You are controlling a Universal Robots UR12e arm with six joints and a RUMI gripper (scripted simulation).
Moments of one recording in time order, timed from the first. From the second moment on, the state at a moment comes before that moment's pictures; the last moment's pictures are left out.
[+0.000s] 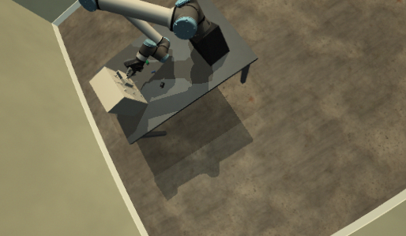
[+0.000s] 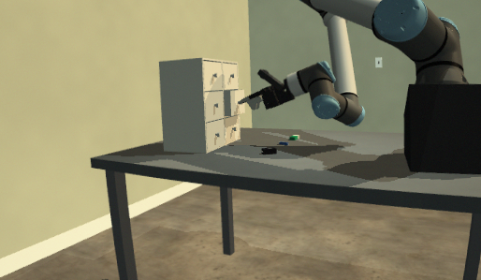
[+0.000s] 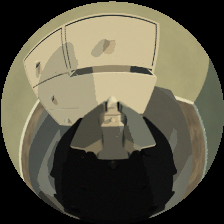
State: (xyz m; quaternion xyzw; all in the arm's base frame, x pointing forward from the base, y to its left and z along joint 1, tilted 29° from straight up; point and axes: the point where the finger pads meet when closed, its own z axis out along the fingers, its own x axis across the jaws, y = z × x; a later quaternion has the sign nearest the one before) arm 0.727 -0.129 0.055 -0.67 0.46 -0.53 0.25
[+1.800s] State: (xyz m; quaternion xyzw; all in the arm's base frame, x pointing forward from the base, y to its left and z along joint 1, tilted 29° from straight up) arm 0.695 -0.129 0.056 -0.67 0.46 -0.53 0.25
